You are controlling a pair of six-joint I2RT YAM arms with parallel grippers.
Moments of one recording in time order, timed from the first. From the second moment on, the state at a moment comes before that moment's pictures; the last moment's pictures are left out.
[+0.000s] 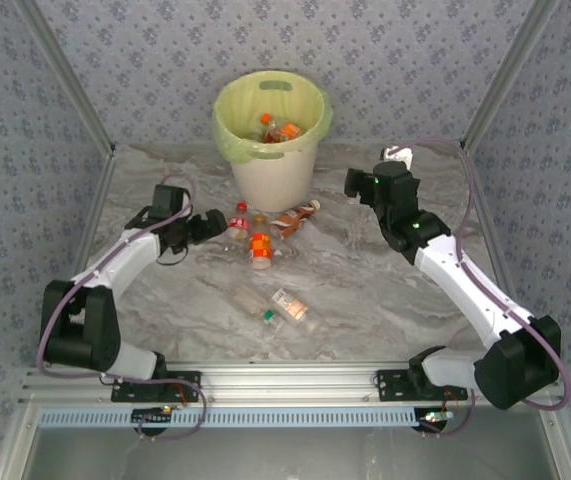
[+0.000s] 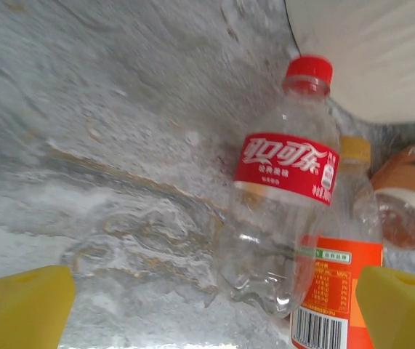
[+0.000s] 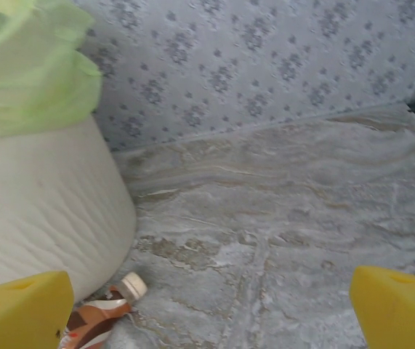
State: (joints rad) left arm -0.22 1.46 0.95 -0.44 0.19 -0.56; right arm 0.43 1.26 1.10 -0.28 0.44 0.35
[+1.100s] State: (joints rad) left arm -0.34 1.89 1.23 -0.51 0.14 -0.37; right arm 0.31 1.15 0.99 -0.31 0.42 0.53
